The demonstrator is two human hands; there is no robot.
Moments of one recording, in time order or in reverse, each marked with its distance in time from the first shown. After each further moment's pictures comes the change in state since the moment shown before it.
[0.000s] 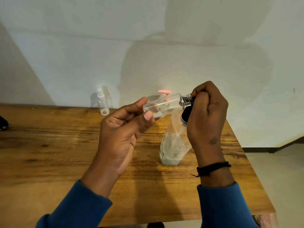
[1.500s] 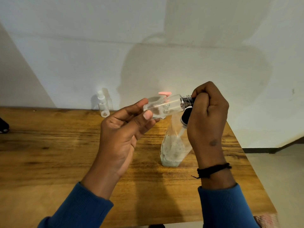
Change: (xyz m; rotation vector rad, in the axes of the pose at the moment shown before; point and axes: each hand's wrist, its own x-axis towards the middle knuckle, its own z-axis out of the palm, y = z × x) left_hand -0.002 0.005 0.005 -0.013 0.005 0.004; right_hand 0.001 0.003 -0.002 -0.061 0.021 -0.042
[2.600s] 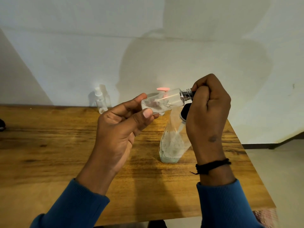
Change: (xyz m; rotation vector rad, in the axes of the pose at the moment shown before) left_hand -0.001 0.003 0.001 0.031 -0.013 -0.011; right_hand 0.000 0.003 0.001 -0.060 0.064 -0.055
